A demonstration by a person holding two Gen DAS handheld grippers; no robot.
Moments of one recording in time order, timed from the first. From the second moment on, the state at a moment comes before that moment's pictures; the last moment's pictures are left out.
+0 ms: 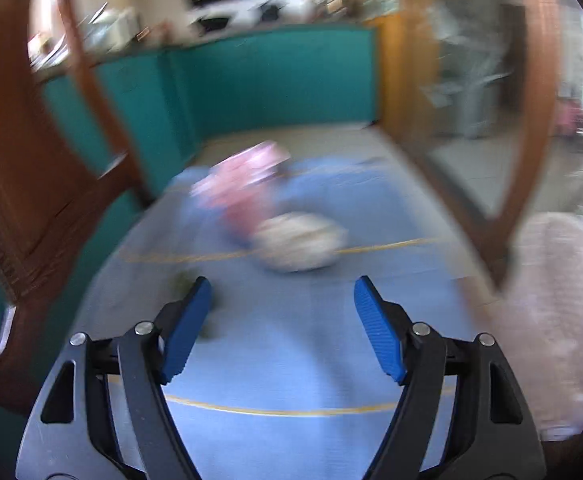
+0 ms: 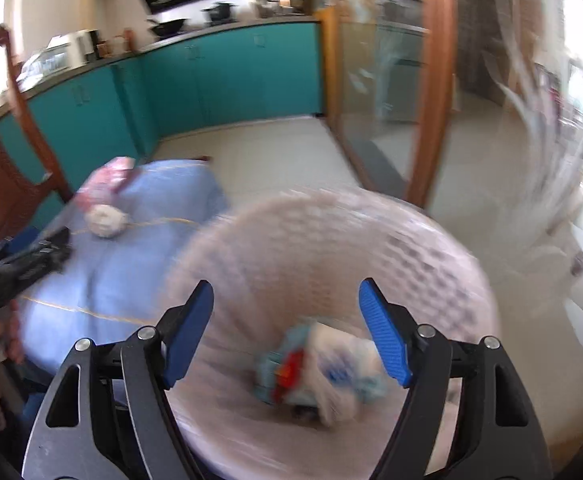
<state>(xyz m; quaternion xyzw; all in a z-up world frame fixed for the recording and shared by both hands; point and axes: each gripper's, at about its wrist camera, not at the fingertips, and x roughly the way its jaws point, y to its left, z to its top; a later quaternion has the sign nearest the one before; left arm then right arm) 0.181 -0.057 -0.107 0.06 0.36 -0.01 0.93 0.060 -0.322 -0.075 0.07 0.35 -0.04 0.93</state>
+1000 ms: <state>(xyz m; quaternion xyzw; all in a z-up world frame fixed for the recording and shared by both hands) 0.268 0.033 -0.168 0.00 0.48 -0.04 0.88 0.245 -0.126 -0.142 0.01 0.43 0.10 0.90</state>
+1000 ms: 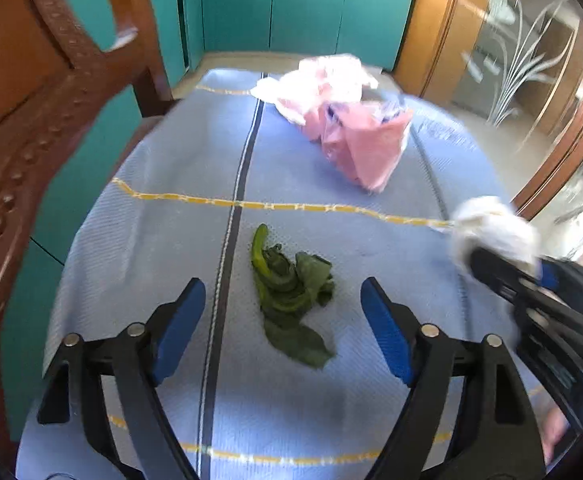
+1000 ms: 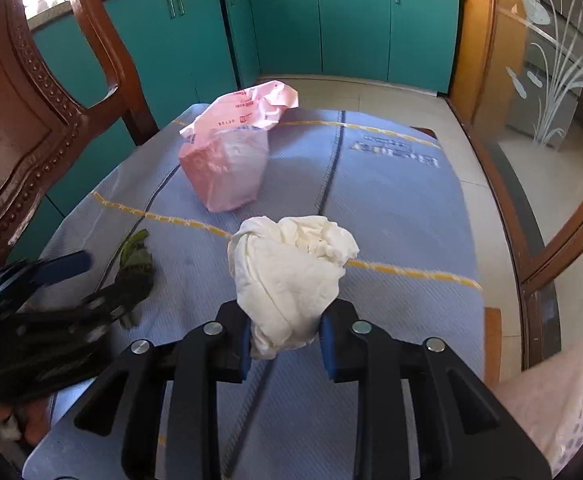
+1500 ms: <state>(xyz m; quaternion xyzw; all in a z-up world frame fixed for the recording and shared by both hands) 0.192 0.039 -0.118 0.00 0.35 0.00 0.94 0.164 -0.136 -0.109 -0.01 0.40 0.11 0.91</state>
